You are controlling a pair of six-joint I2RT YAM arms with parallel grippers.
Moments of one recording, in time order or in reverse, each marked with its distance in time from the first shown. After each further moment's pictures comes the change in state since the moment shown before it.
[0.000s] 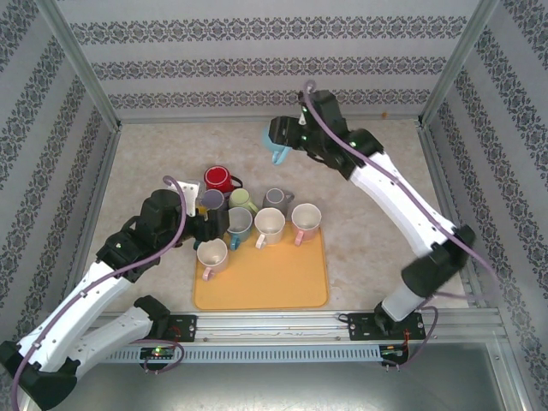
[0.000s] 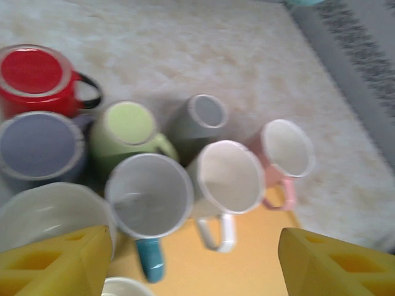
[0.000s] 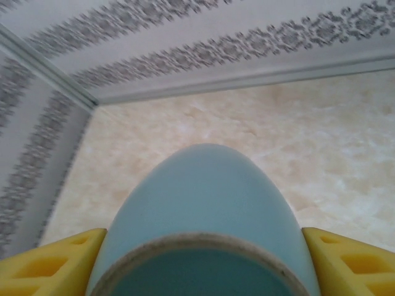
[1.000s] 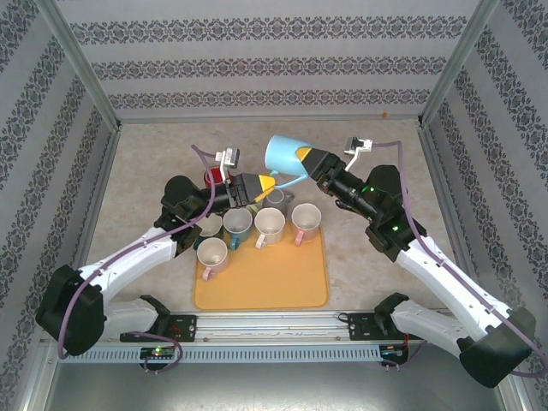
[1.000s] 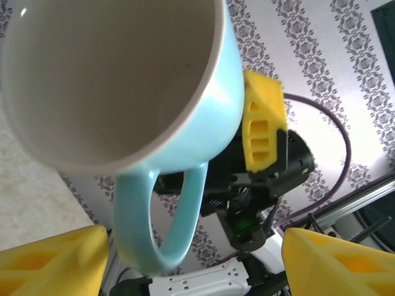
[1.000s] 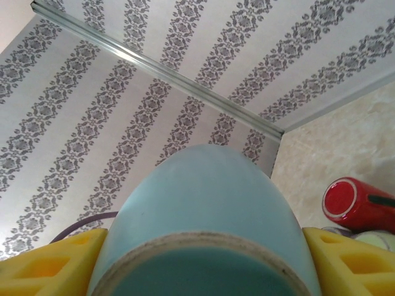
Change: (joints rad) left arm 0.005 0.430 -0.131 1.398 0.623 -0.816; right arm -0.042 -0.570 -0.818 0.829 -0.322 0.524
